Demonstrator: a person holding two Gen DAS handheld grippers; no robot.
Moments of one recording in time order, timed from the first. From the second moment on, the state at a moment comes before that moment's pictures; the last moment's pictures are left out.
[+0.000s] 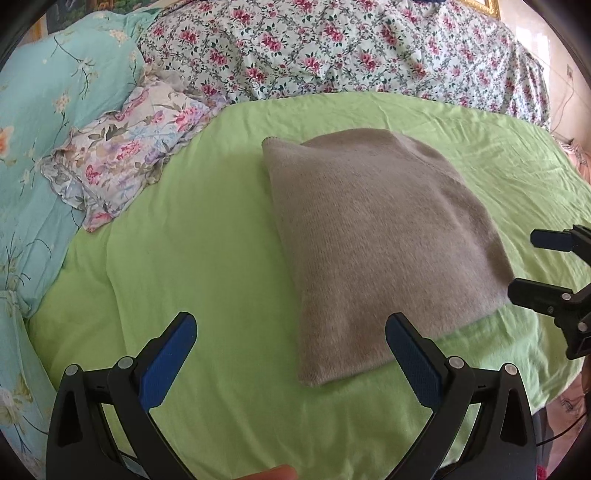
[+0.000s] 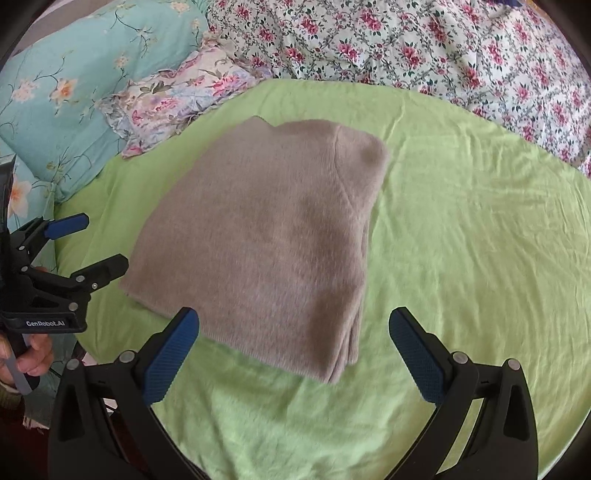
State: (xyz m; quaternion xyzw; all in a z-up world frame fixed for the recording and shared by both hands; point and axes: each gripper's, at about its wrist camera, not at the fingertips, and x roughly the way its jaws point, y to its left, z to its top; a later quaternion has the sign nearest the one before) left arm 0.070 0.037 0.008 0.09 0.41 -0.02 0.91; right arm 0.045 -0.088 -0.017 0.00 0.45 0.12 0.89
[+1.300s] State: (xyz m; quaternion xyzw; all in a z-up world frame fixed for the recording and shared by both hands) left arm 0.103 0.033 0.022 0.08 0.40 0.00 0.91; right arm 0.085 -0.082 -0.012 0.00 0.45 0.11 0.88
